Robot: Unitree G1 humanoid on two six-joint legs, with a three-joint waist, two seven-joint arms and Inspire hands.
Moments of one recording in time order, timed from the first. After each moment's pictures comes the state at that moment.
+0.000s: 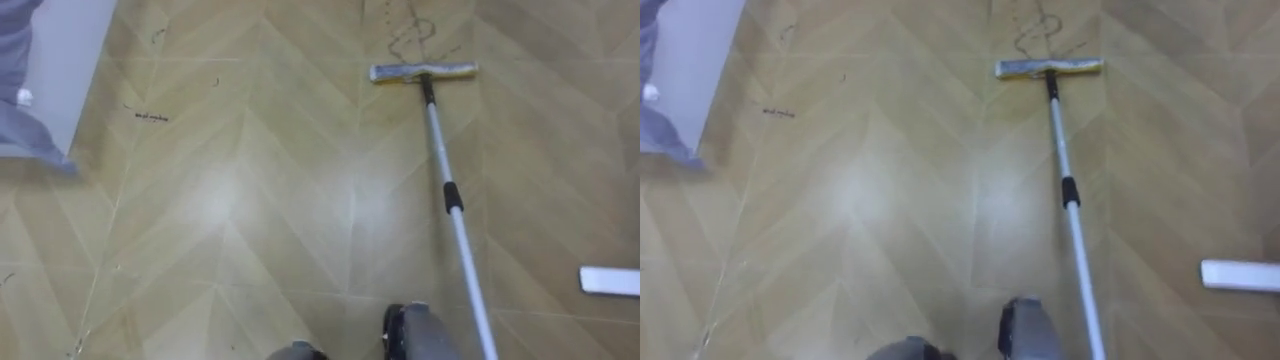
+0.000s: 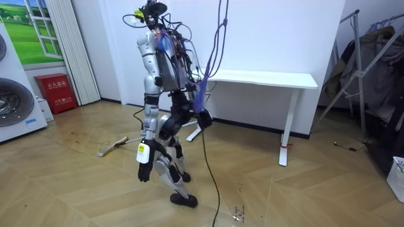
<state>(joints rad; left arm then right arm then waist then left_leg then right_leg) 0.05 0.18 -0.06 1.15 0.23 0.17 0.17 -0.04 -0.31 0.17 1.52 0.22 0.21 0.04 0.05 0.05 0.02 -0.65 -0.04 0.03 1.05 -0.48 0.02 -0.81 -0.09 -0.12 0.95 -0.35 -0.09</state>
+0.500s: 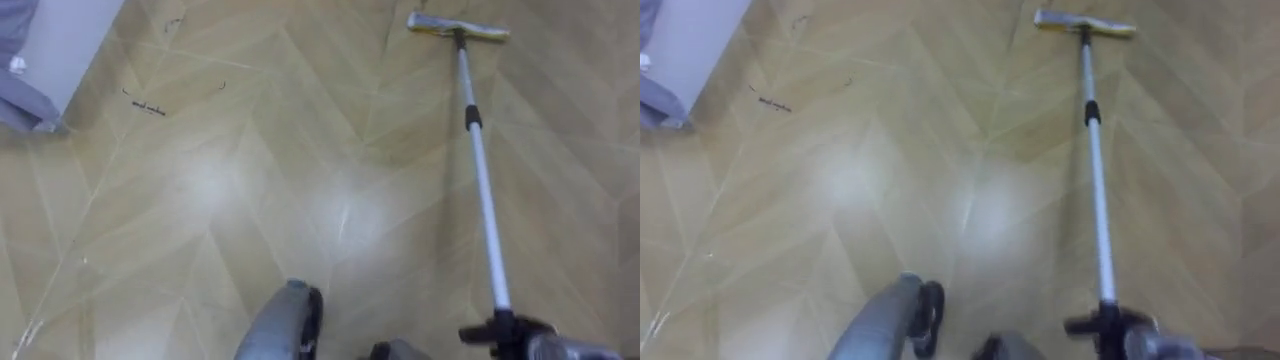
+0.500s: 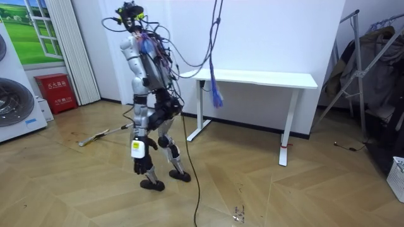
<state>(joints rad) 0.06 0.19 -0.08 1.10 0.16 0.17 0.15 -0.25 -0.38 0.20 1.49 0.43 0.16 0.09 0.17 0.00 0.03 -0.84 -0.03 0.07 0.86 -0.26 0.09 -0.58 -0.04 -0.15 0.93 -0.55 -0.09</state>
